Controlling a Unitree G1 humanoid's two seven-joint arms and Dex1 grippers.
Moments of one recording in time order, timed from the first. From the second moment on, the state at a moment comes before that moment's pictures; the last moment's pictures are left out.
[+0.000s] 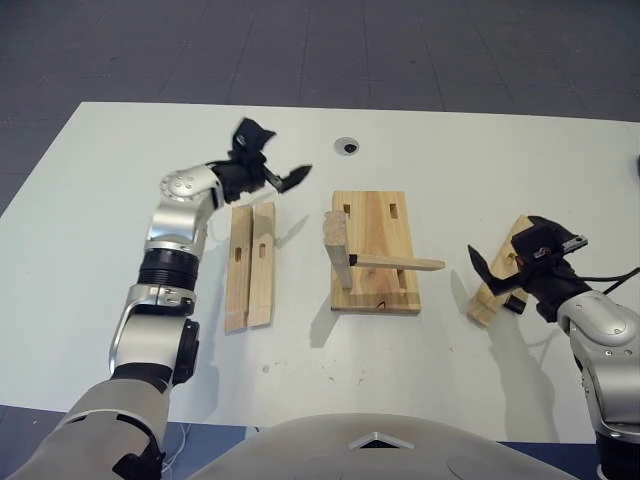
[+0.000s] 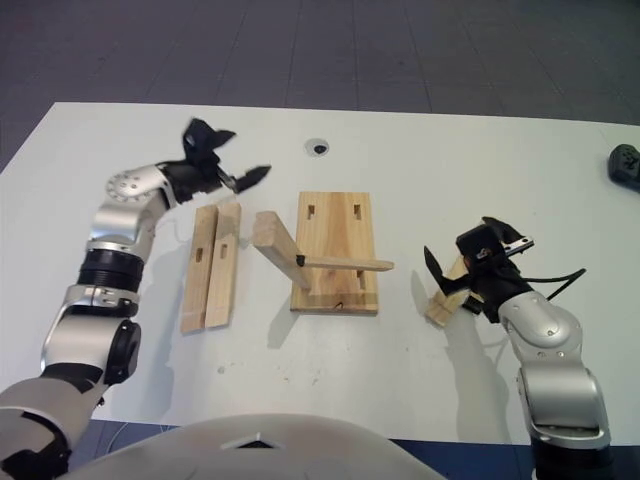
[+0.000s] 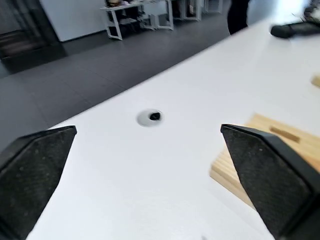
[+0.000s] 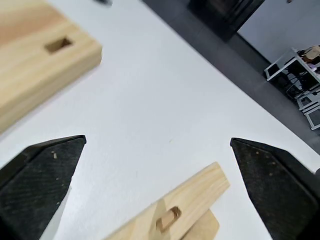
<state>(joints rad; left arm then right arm) -0.67 0.39 0.11 0.36 -0.21 0.34 -0.65 0.25 -0.53 -0.30 -0.61 0.16 0.59 0.38</state>
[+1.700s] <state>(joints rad) -0.12 0.37 0.16 -0.38 -0.21 1.24 -0.18 0.52 -0.37 -0.45 -0.71 0.18 0.53 0.28</state>
